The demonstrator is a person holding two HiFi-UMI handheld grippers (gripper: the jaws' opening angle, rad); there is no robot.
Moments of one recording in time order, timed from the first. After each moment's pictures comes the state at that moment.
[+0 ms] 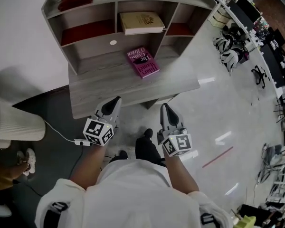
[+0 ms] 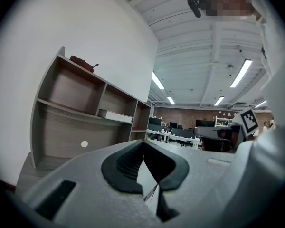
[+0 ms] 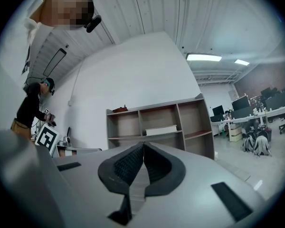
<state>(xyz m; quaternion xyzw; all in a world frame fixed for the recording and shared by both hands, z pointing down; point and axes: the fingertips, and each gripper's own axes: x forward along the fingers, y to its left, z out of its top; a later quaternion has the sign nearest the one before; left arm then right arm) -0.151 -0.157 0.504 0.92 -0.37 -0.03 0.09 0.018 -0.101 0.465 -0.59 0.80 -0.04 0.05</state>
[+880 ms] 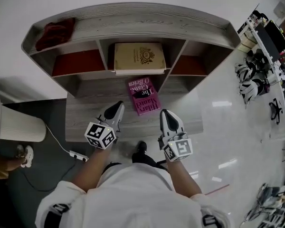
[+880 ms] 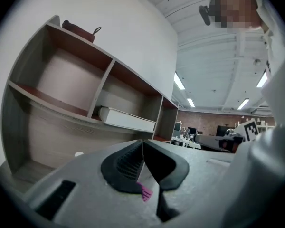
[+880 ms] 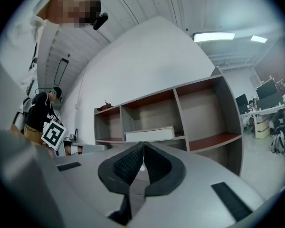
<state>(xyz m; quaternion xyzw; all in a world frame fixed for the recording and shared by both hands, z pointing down) -0.063 -0.373 0.500 0.87 -0.47 -0.05 0.14 0.105 -0.346 0.468 -0.48 0.88 -0.05 0.04</state>
